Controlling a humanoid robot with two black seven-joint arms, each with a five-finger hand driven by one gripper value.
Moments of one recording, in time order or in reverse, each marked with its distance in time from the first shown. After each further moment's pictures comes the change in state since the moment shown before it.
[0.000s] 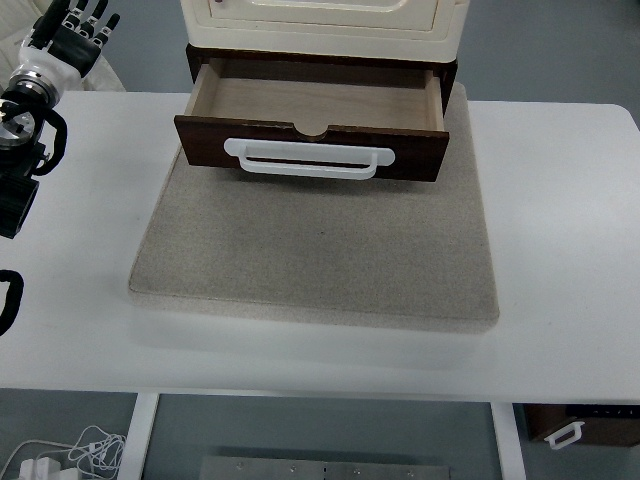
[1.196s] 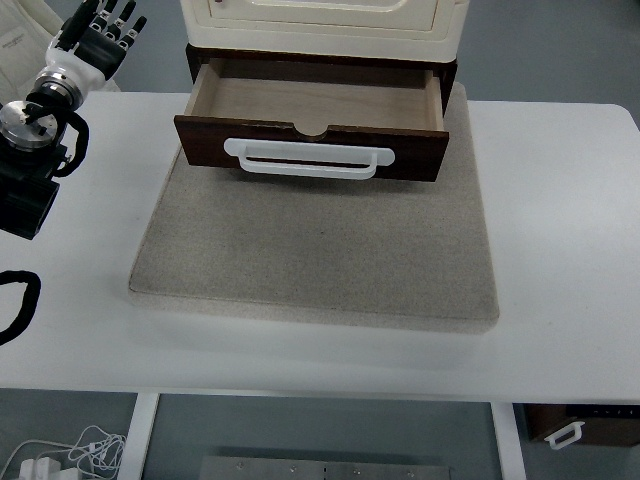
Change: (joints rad) left arm -0.008 -0.046 0.008 0.000 0.007 -0.013 0.006; right arm 0.000 0.000 0.000 0.000 0.000 0.000 0.000
